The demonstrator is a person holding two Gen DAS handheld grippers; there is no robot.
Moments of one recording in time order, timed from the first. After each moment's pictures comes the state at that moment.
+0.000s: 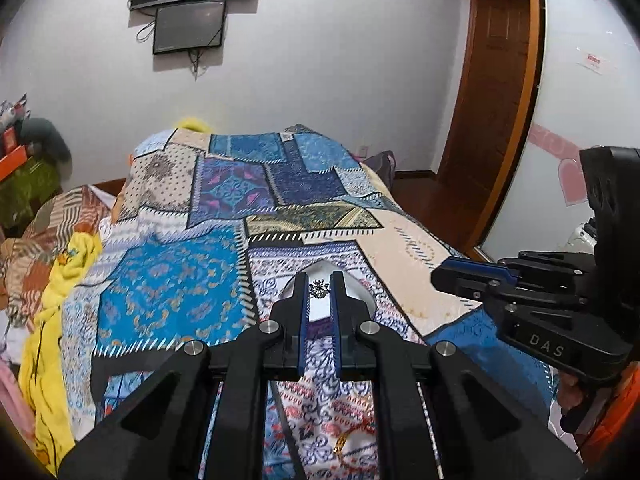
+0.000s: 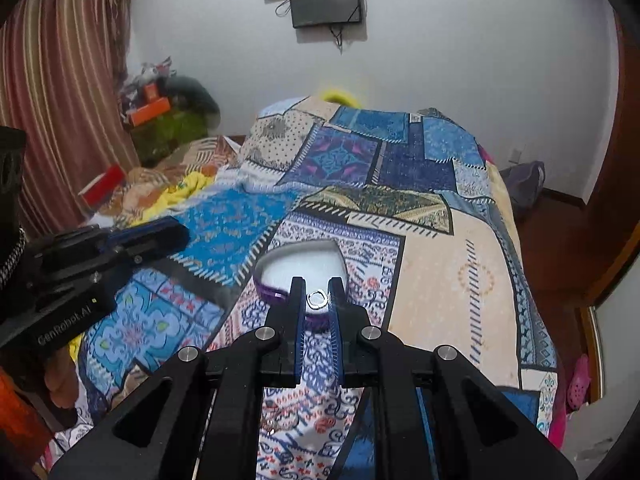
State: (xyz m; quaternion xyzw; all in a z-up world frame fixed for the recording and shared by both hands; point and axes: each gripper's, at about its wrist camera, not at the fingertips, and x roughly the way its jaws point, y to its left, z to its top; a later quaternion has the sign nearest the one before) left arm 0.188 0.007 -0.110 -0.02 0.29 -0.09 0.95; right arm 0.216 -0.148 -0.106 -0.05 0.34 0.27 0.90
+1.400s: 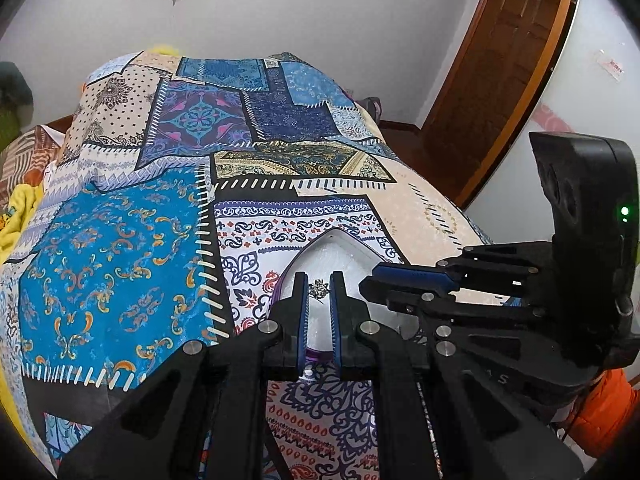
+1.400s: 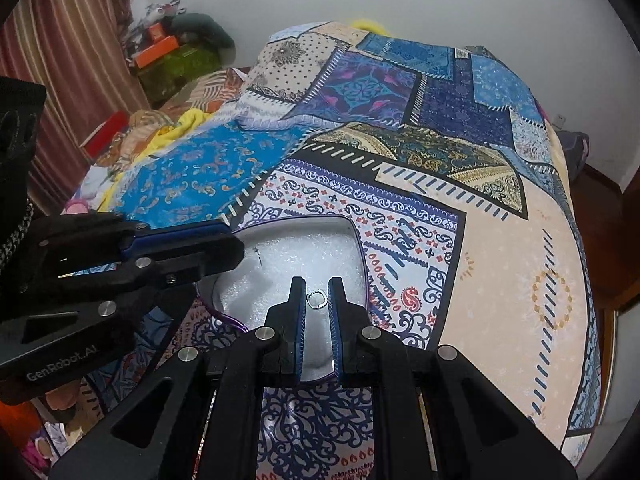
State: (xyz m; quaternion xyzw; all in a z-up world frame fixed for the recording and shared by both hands) left arm 0.284 0.024 -0.185 -0.08 0.41 -0.14 0.90; right arm 0.298 -0.108 -0.172 -0.09 0.45 0.32 0.83
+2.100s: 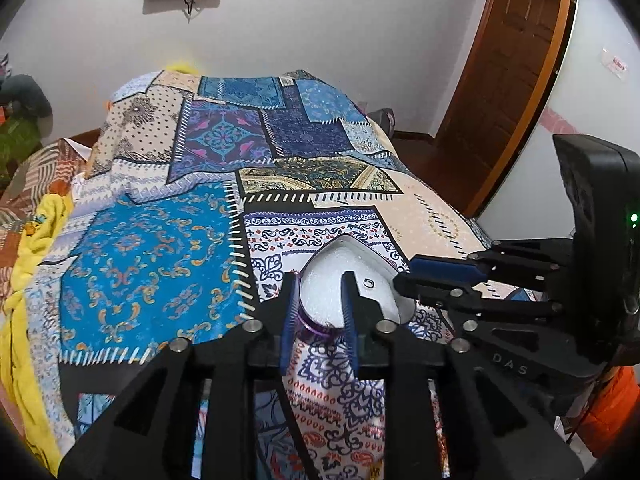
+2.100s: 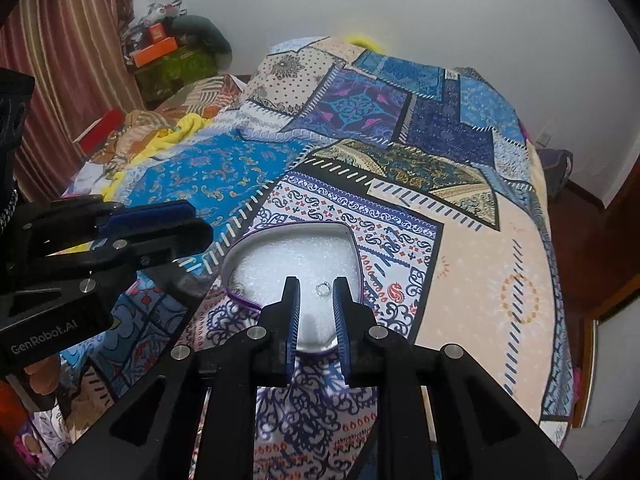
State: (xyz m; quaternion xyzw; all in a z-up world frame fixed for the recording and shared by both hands) left arm 0.251 0.032 -0.154 -0.06 0.39 -0.11 0.91; right arm 0.273 -0.110 -0.144 -0.11 0.42 0.30 0.85
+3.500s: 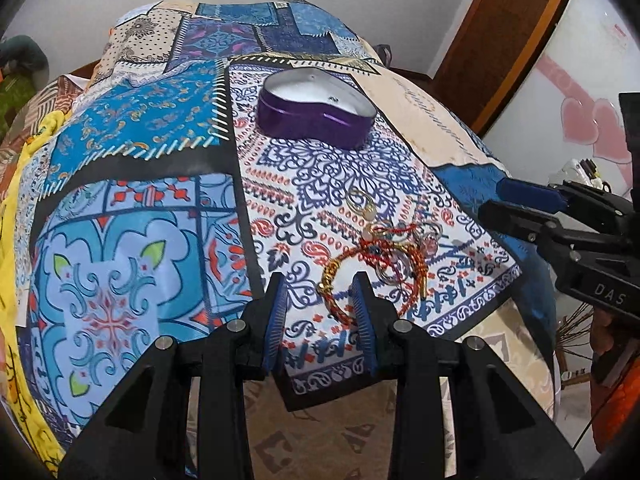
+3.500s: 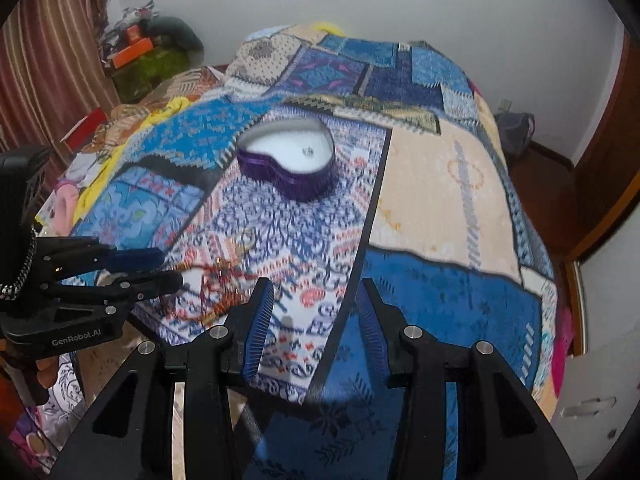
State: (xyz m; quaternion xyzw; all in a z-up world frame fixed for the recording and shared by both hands) left arm 0.146 0.003 -0.220 -0.06 0.49 -0.11 0.86; right arm 0.173 -0.171 -0.162 -0.10 0.45 0.24 0.86
